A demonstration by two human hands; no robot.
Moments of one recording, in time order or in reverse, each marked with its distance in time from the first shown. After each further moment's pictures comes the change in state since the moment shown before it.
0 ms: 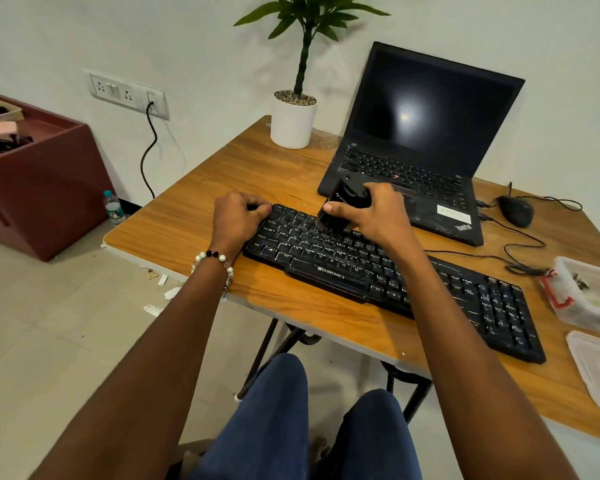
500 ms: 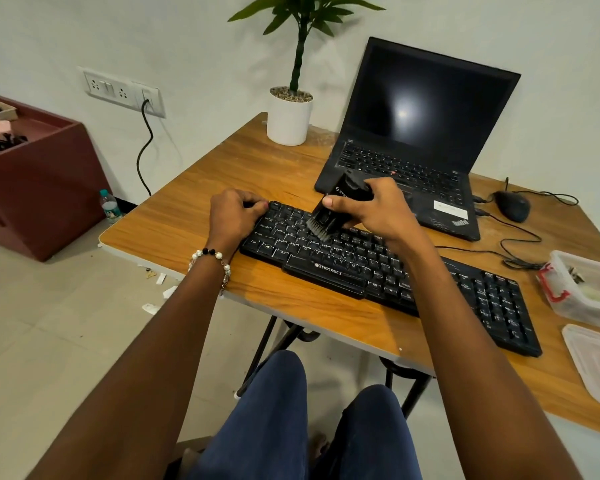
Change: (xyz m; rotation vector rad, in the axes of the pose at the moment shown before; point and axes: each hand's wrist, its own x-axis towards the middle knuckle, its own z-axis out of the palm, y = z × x) left_hand -0.001 0.001 0.000 0.007 -0.011 0.004; right_hand -0.001 0.003 -0.009 0.182 -0.076 0.066
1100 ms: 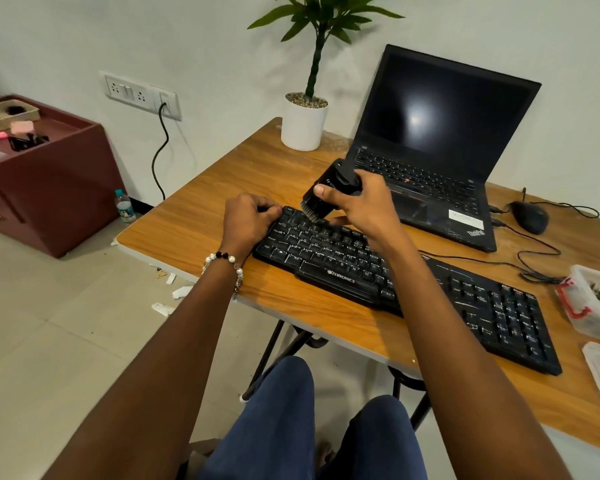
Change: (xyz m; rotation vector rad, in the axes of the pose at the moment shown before) left_hand 0.004 -0.005 0.002 -0.018 0.003 -0.016; right_hand 0.016 -0.017 0.037 0.196 0.033 -0.043
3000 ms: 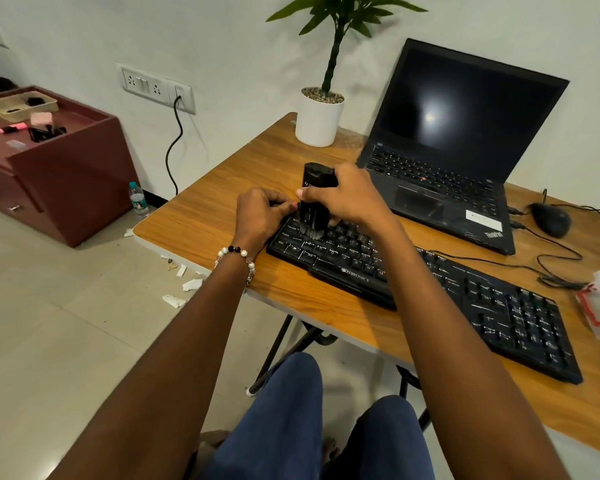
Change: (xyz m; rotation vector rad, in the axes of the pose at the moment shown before) left_hand 0.000 -0.002 -0.002 -0.105 0.007 -0.030; right_hand 0.011 -0.026 0.033 -0.368 -0.192 -0.028
